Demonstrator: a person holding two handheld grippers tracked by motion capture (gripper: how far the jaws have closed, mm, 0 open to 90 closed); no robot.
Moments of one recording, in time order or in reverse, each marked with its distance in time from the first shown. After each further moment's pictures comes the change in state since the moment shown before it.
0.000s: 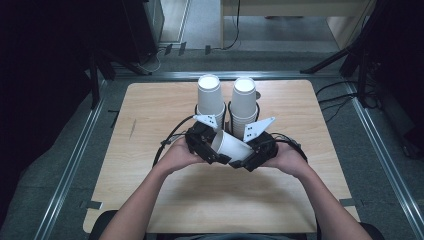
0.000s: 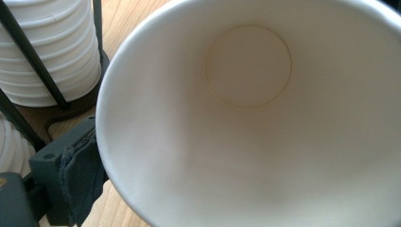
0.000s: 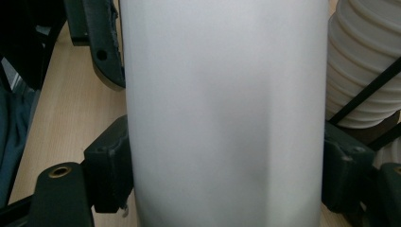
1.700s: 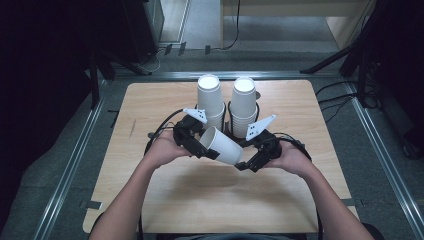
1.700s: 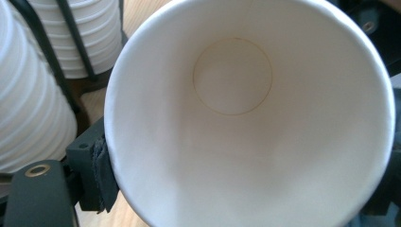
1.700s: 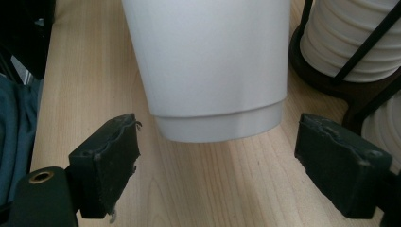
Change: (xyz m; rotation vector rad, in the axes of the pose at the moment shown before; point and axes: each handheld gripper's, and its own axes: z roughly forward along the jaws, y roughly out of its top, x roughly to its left) left arm 0.006 0.003 -0.034 0.122 0.033 0.018; right arm -0.008 -0.009 -0.004 0.087 0.019 0.098
